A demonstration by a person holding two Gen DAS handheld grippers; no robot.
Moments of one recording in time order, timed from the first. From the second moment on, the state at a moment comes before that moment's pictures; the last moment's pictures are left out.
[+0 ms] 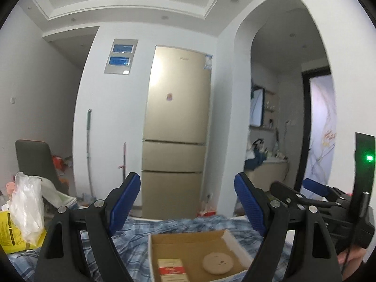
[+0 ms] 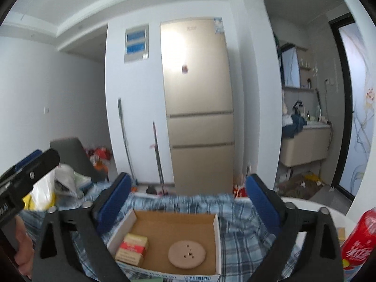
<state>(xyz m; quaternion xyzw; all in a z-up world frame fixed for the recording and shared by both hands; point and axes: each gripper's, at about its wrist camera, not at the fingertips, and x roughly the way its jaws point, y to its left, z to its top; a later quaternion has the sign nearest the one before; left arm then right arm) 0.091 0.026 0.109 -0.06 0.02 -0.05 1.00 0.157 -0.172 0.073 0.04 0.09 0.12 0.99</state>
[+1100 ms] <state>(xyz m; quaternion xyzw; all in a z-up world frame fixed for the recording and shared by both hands) 0.025 0.012 0.031 -0.05 0.07 -0.09 0.99 0.076 -0.212 0.009 0.02 0.11 0.09 0.99</state>
